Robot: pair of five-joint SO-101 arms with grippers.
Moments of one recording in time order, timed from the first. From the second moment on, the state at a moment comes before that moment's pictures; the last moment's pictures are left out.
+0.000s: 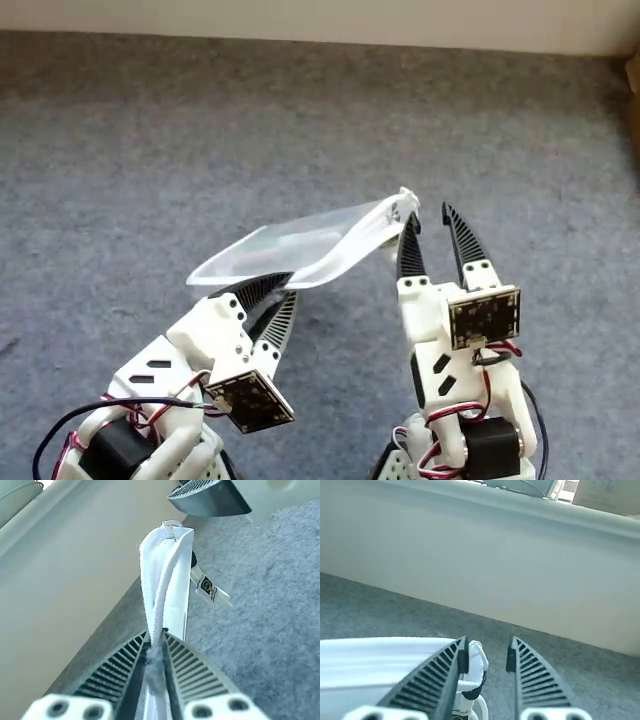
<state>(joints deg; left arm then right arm) 29.6 -104.2 71.7 59.8 -29.8 -10.5 -104.9 73.6 38.3 12.1</state>
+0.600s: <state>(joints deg) 29.6 -104.3 74.0 58.1 -29.1 -10.5 -104.4 81.1 30.4 12.1</state>
